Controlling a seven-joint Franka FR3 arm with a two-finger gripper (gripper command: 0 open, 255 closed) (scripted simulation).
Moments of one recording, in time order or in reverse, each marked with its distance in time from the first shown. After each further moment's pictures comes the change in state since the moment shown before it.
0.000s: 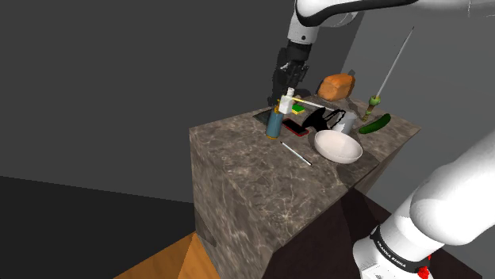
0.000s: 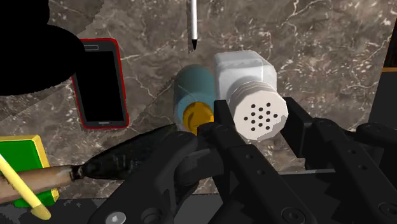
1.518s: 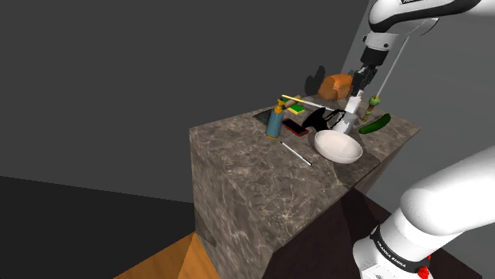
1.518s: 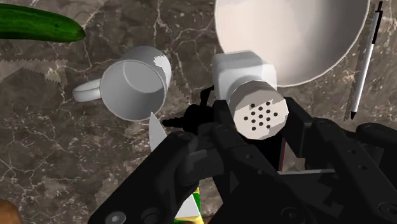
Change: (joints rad) arm -0.225 -0.139 -0.339 -0.123 -0.096 -0.004 -0.529
